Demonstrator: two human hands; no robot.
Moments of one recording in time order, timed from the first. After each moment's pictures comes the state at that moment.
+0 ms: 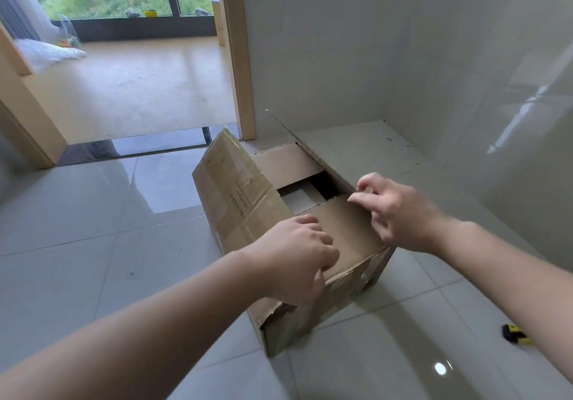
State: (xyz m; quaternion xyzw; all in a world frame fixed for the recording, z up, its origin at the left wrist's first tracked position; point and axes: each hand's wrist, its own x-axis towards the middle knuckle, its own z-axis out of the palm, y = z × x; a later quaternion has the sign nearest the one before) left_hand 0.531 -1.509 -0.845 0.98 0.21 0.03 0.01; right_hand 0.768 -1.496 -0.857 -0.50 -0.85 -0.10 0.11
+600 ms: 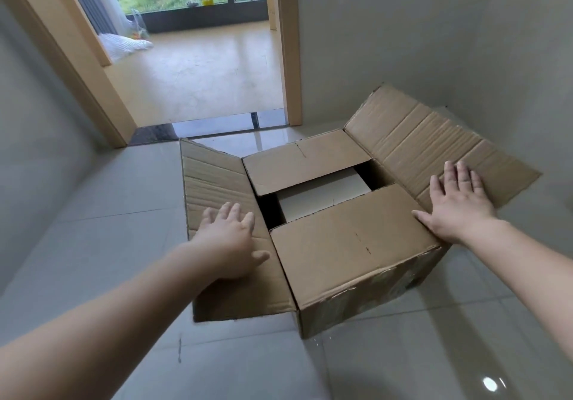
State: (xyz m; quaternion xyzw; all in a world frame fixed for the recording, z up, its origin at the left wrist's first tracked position) left_hand 0.428 -1.500 -0.865 0.73 0.65 -0.21 0.06; right_hand 0.800 -1.440 -0.919 -0.75 -0.63 -0.07 -0.17
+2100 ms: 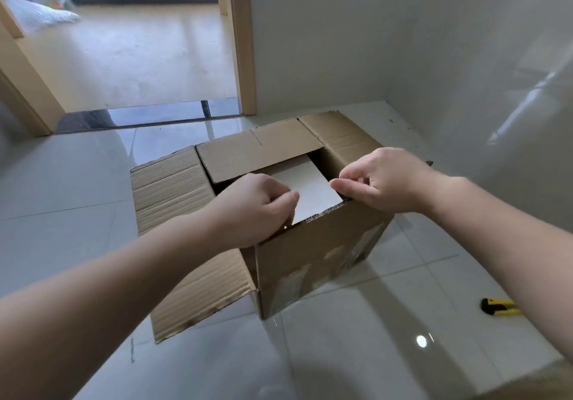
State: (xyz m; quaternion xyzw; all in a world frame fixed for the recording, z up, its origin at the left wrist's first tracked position) left_hand 0.497 -1.527 -0.805 0.79 0.49 0.17 0.32; right_hand 0.735 -1.504 -0.803 -0.53 -0.85 0.01 0.04
